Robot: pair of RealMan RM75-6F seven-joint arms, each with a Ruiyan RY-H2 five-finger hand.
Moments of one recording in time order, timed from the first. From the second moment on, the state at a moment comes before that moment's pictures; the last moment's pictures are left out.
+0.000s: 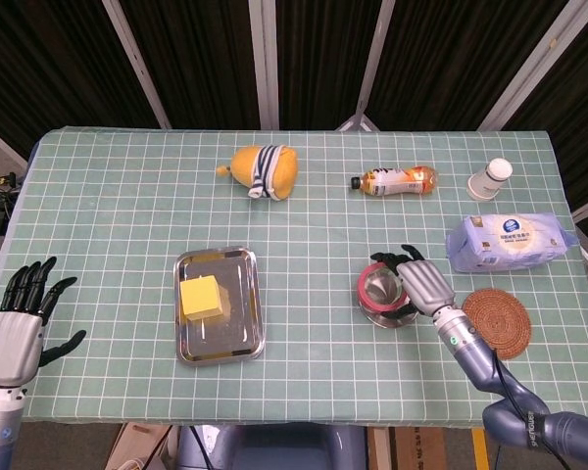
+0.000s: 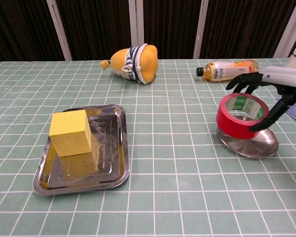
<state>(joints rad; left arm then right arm) -0.11 -1.32 -0.04 -1.52 1.64 1.68 0.12 0.61 -1.32 0.15 -1.54 -1.26 0.88 0.05</state>
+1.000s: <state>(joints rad) -0.11 -1.32 -0.05 -1.53 1.64 1.64 0.15 0.60 -1.31 0.10 -1.49 -1.29 0.85 0.12</state>
